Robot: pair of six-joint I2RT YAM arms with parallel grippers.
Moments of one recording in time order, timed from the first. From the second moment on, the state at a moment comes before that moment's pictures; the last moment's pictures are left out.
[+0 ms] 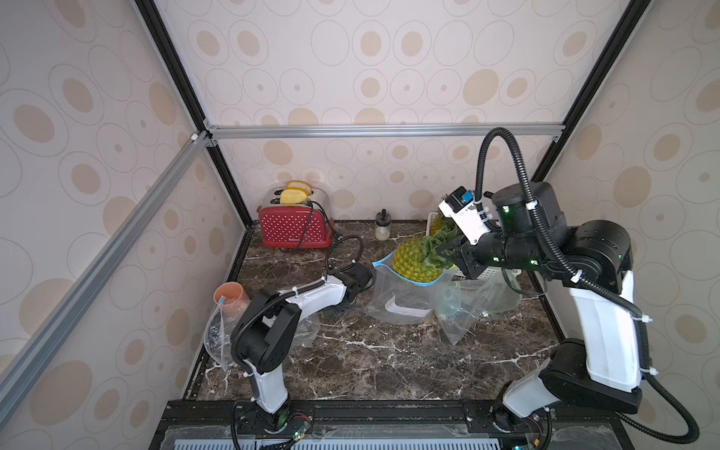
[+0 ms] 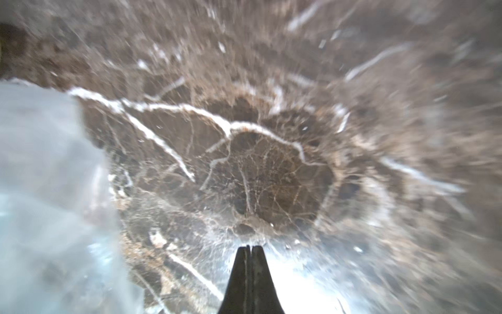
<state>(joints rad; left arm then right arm) -0.61 1.71 1.15 -0.80 -0.49 -0.98 0.88 1.55 2.45 -1.58 0.06 0.00</state>
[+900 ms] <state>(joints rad) -0.82 1.54 0.59 0.52 -0.21 -1.26 0.72 1.56 2.05 -1.26 0.07 0.03</state>
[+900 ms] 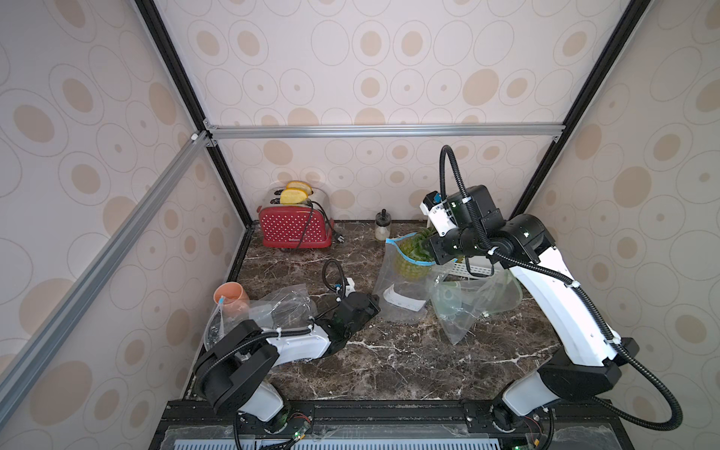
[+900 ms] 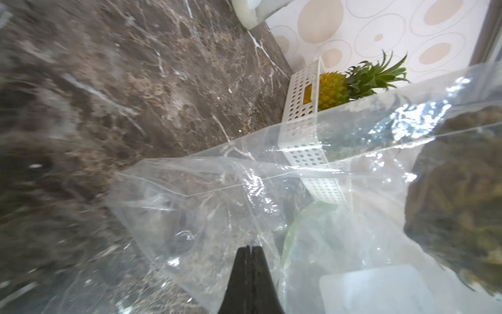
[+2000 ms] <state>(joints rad) -0.81 1.82 0.86 0.28 -0.10 -1.30 0.61 1.64 2.02 -1.20 -0.06 0.00</state>
